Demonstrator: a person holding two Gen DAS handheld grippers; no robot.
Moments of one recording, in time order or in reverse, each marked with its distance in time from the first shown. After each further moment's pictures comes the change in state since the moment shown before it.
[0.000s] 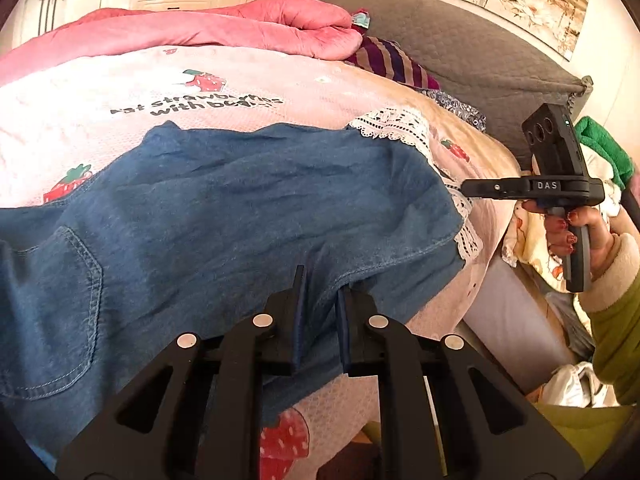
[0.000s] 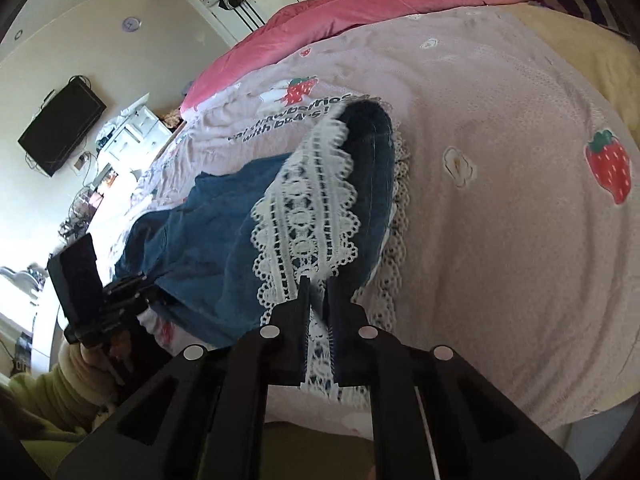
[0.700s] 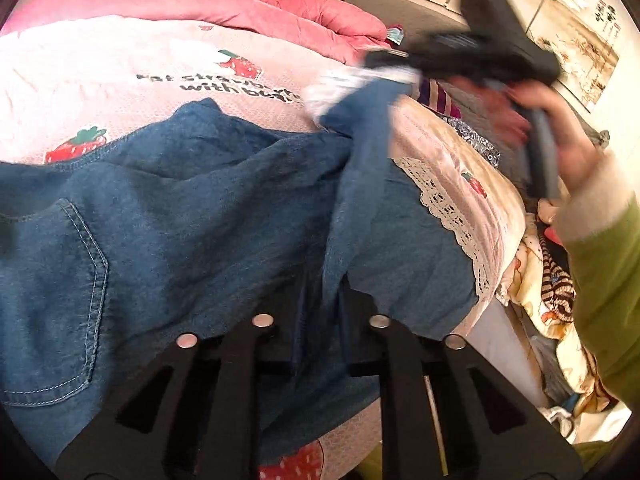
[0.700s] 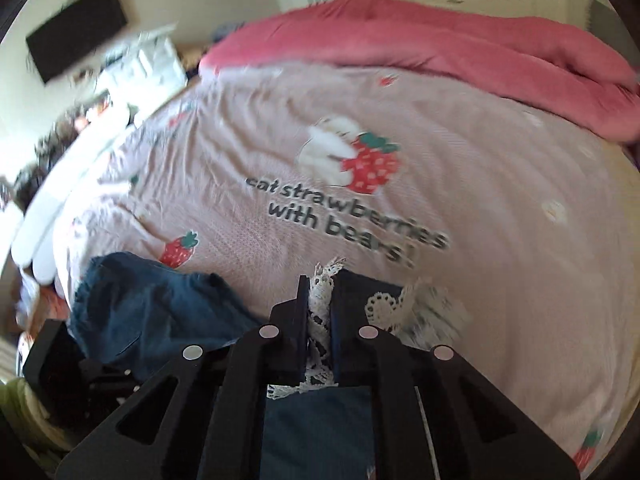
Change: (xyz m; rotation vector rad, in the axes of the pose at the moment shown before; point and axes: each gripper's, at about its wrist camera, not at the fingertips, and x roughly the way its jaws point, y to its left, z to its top) left arm 0.015 0.032 0.007 -0.174 -0.022 -0.025; right arm 0.076 0.086 0.156 -0.291 0.023 -0.110
